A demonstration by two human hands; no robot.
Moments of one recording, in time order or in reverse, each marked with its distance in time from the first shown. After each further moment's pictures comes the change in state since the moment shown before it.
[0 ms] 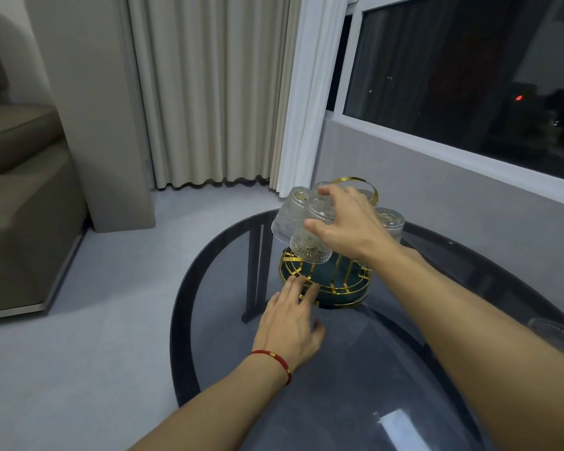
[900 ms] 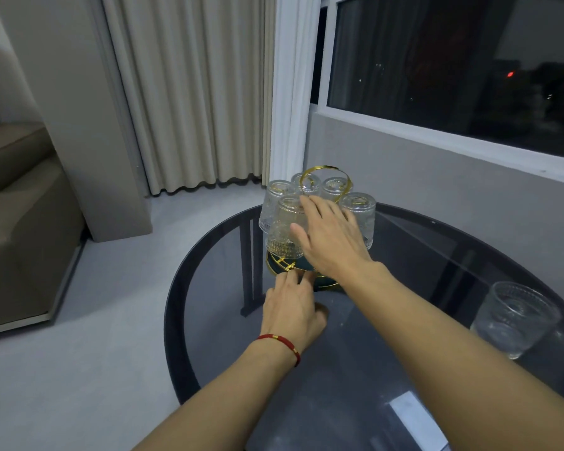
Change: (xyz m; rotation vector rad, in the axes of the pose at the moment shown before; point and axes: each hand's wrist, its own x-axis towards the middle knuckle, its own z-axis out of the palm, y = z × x) left_hand -0.004 0.058 -0.038 -0.021 -0.109 -0.121; right_hand -0.049 0.009 0.018 -0.288 0.079 -0.098
